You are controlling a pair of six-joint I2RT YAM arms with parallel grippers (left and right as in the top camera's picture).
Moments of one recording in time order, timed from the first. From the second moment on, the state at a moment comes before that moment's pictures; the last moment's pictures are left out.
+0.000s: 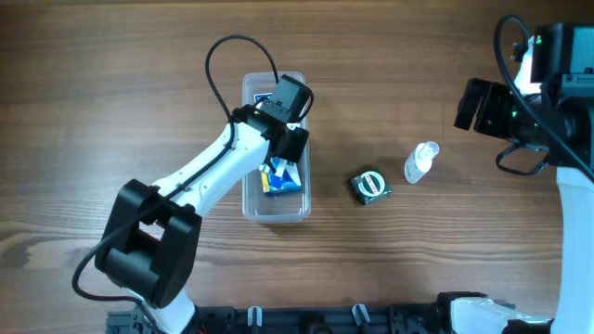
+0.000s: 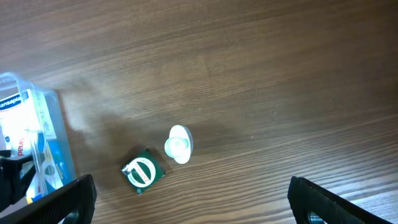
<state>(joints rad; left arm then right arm) -0.55 1.83 1.27 -0.64 -0.10 -0.16 0.01 1.40 1.80 -1.45 0.10 0.24</state>
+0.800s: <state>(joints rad) -0.55 1.89 1.27 -0.62 -0.11 -0.20 0.01 1.40 1.80 -1.45 0.10 0.24</state>
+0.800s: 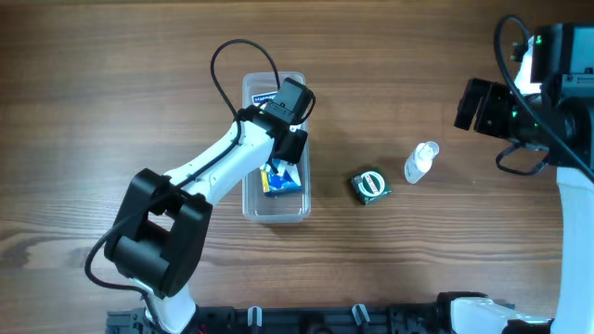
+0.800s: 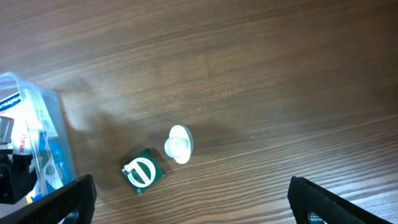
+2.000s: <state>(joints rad) -0.55 1.89 1.27 -0.62 -0.20 -0.50 0.01 1.40 1.80 -1.45 0.10 0.24</state>
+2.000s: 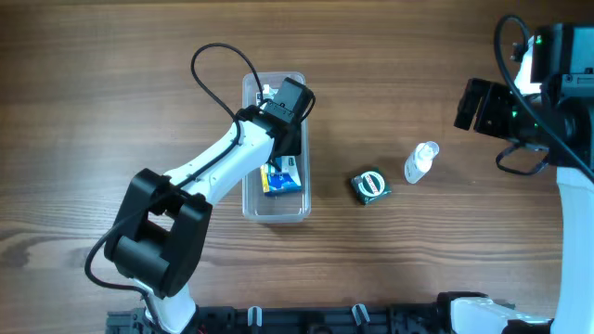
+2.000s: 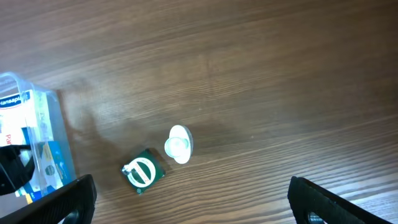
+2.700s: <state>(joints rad) -0.55 1.72 1.28 -0.65 -0.29 -0.52 0.01 1.40 1.80 -1.45 0.10 0.24</state>
